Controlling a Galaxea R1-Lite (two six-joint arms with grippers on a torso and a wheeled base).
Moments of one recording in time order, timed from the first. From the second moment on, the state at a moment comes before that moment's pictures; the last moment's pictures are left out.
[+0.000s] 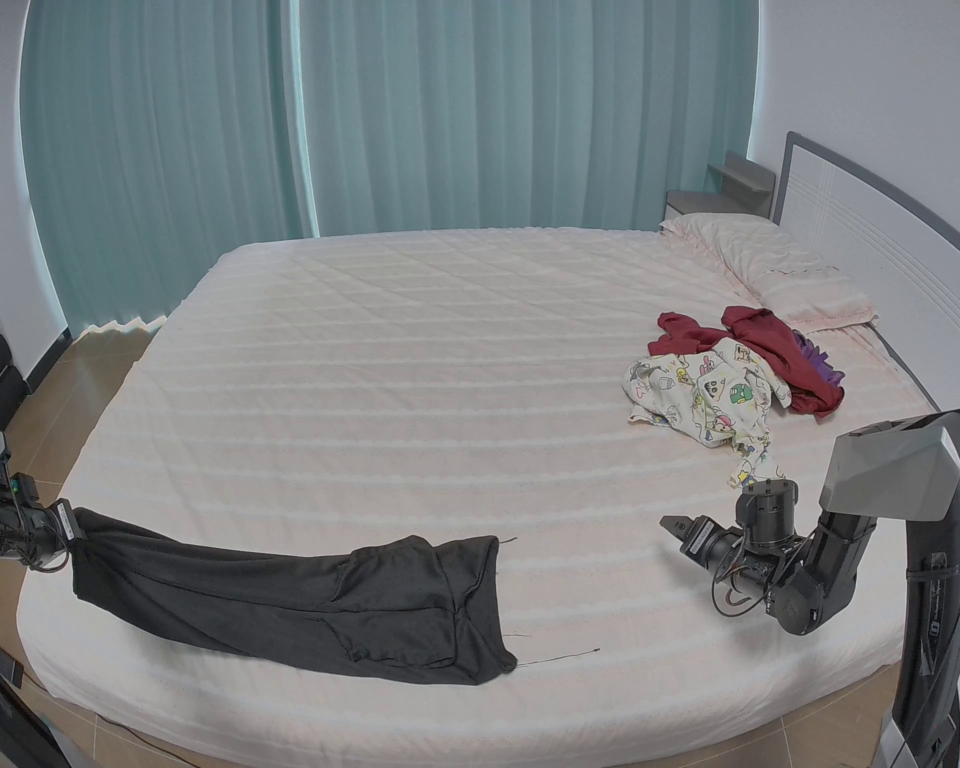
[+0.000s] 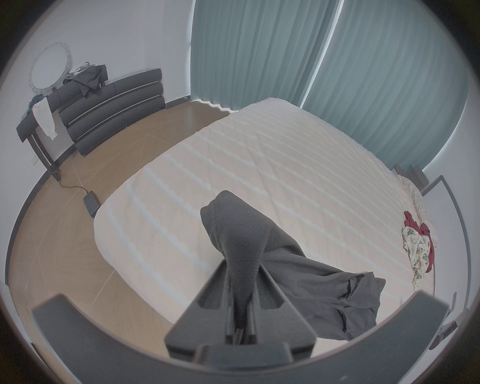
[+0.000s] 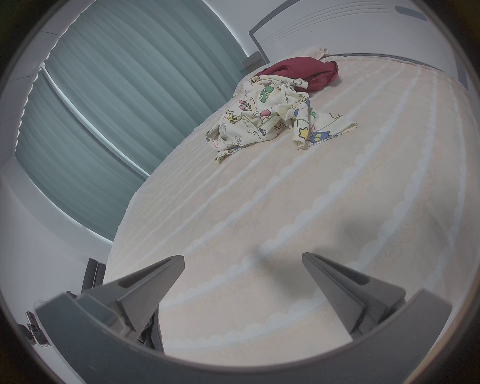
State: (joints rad) left arm 0.67 1.77 -0.70 -0.23 -0.28 -0.07; right arm 0.25 2.36 -0.58 -1.23 -0.09 0.76
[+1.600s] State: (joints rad) left arm -0.66 2.09 -1.02 -0.14 0.15 -0.71; right arm 0.25 2.36 -0.59 -1.23 -0.10 0.75
